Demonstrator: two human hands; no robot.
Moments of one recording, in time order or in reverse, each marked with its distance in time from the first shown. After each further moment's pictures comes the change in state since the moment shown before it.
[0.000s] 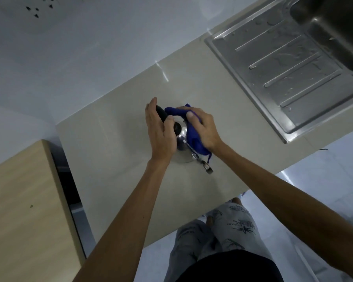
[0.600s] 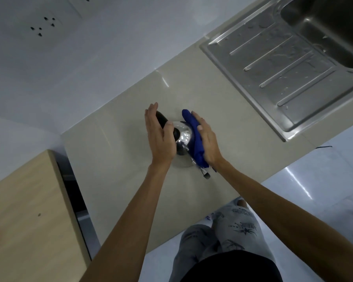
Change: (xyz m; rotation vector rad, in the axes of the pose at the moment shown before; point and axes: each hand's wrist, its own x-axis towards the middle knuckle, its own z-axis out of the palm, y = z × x) left_hand -0.004 -0.004 0.000 0.038 -0.015 0.092; right_hand -0.034 0.026 0.008 0.212 0.102 0.205
